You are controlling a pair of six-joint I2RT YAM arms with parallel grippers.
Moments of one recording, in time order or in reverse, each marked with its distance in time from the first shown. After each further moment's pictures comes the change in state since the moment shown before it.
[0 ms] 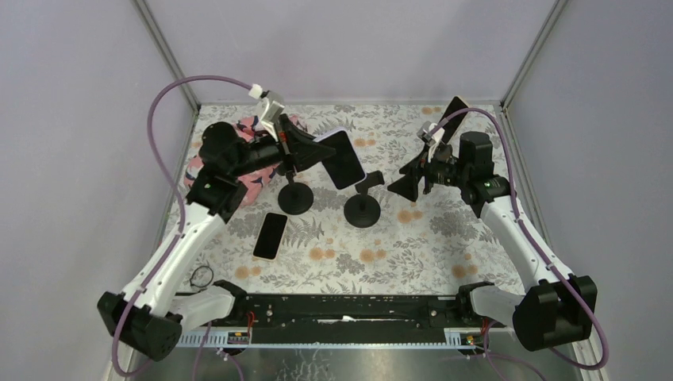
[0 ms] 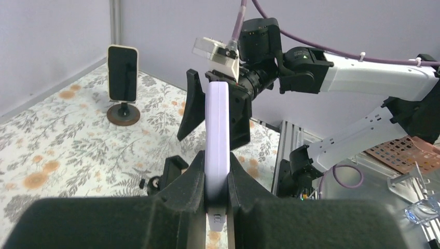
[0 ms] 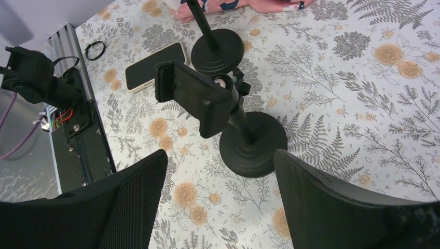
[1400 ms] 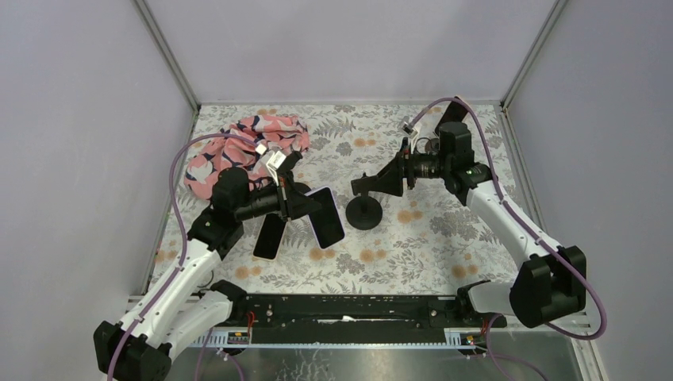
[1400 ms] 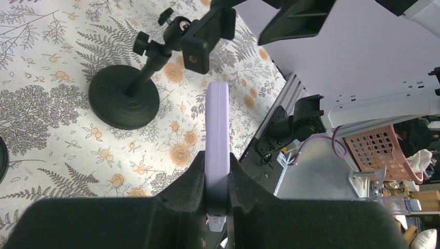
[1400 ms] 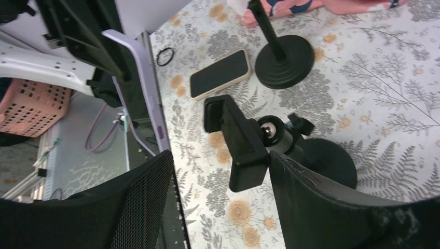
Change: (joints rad) left arm 0.000 -0.292 -0.430 -0.319 -0.123 -0.087; right arm 0.111 0.156 0.088 0.067 -0.106 0.196
